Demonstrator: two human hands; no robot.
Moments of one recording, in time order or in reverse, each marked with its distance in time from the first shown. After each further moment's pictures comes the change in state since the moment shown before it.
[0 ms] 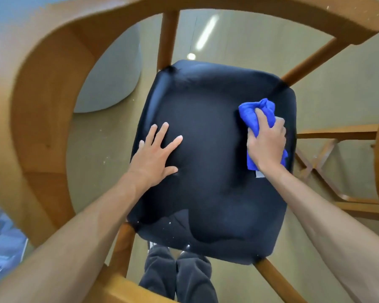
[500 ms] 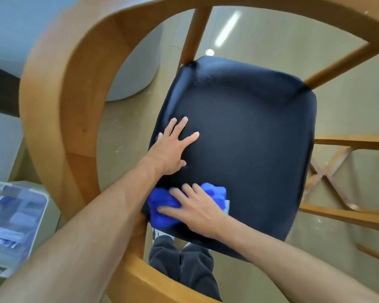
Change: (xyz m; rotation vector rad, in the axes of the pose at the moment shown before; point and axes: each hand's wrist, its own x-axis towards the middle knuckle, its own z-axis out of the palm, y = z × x) left_hand 0.003 -0.009 -0.007 -0.104 -0.086 0.017; right_hand -0.160 -0.088 0.031 -0.065 -0.291 -1.243
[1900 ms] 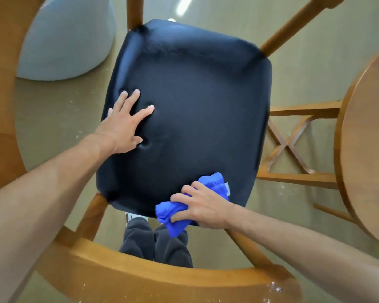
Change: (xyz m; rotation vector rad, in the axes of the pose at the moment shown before) left_hand -0.001 0.006 0.007 -0.053 0.064 -0.062; right_hand -0.117 0.026 -0.008 0.128 -0.310 -0.162
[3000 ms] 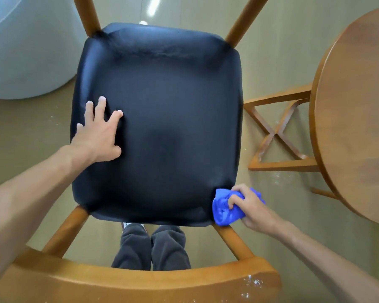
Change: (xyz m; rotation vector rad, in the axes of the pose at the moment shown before) left_hand 0.003 0.036 -0.001 0.083 -0.033 -0.144; right_hand -0.163 0.012 0.071 0.561 0.269 0.739
